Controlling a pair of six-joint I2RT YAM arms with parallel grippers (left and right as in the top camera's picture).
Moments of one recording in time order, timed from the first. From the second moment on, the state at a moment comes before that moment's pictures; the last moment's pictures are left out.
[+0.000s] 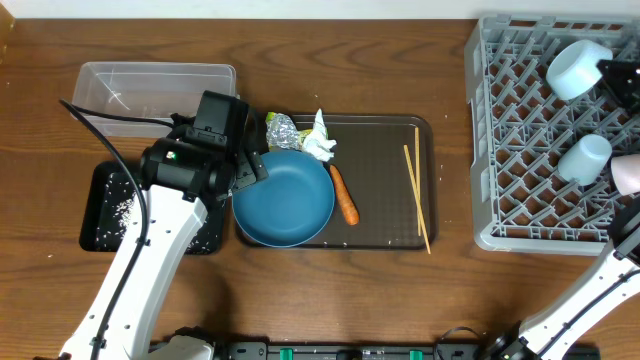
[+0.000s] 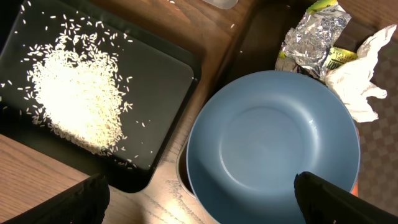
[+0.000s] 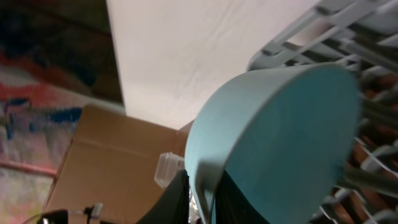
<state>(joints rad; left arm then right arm) -0.27 1.37 1.28 -1.16 -0.22 -0.67 -0.70 2.38 2.00 -0.54 -1.47 0.30</state>
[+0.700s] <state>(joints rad) -0.27 1.37 1.28 -1.16 -0.22 -0.67 -0.82 1.90 1.99 -0.95 -0.76 0.29</state>
